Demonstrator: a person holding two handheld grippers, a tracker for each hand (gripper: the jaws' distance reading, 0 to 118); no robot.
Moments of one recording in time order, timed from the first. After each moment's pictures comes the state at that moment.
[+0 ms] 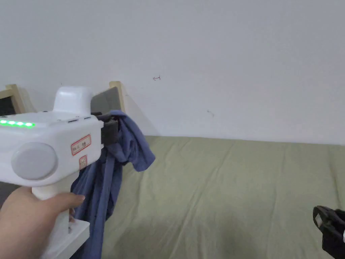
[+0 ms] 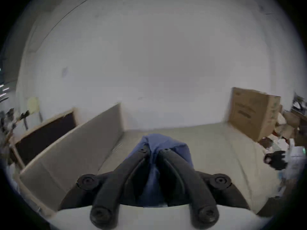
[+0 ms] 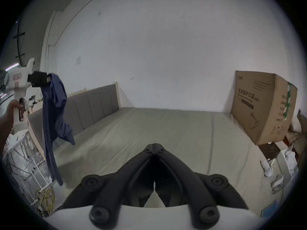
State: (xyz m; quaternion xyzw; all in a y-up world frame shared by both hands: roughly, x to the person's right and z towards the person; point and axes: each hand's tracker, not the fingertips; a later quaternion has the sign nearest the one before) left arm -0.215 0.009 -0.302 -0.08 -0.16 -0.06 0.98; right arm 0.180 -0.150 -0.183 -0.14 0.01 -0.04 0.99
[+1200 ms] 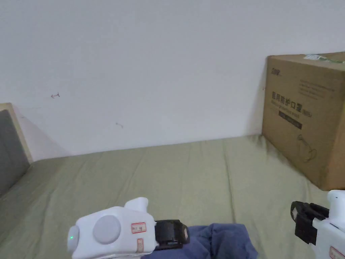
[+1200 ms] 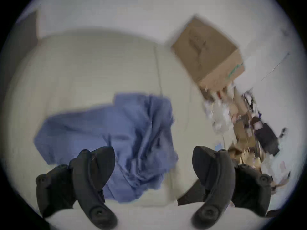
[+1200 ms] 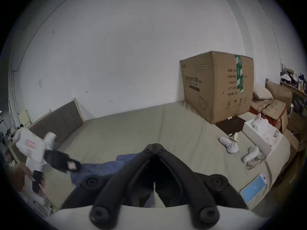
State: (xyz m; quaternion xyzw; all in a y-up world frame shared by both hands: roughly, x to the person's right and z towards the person) left arm -0.006 -0.167 -0.313 -0.39 -0.34 0.09 0.85; right arm 0.308 -0.162 -0.102 -0.14 -0.15 -0.12 0.97
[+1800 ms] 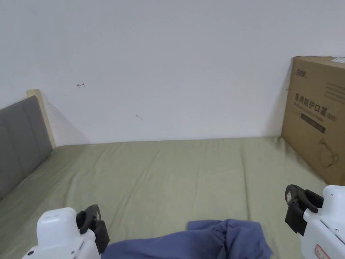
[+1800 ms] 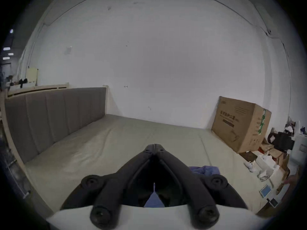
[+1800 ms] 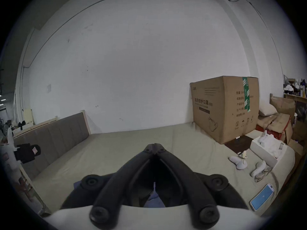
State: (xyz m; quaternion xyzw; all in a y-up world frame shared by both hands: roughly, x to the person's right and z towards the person) left arm -0.113 -0.161 -0.213 -0.09 -0.11 0.05 0.99; right arm 0.259 -0.159 -0.115 -0.05 -0.14 -0.08 0.99
